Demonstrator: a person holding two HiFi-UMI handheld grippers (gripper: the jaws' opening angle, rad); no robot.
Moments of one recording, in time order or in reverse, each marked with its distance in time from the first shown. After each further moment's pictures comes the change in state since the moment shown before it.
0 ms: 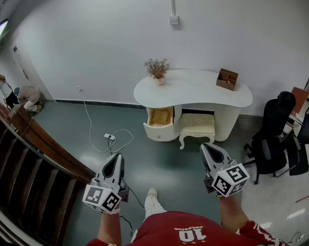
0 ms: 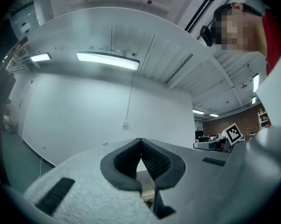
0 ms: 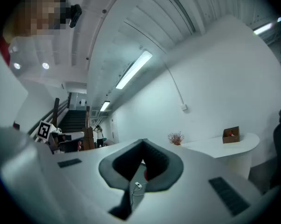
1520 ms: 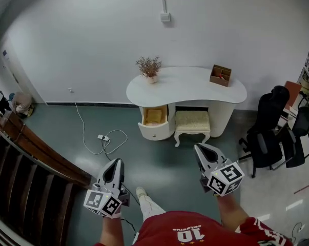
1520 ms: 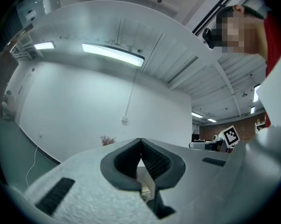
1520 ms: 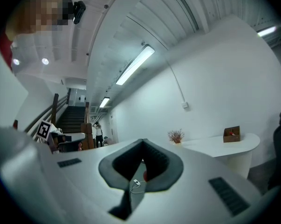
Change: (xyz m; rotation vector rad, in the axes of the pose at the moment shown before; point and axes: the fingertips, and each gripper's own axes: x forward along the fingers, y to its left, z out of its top) left arm -0.004 0.021 -0.024 -0.082 0.048 -0.020; right arm 0.022 0.021 -0.018 -0.013 0.041 -0.004
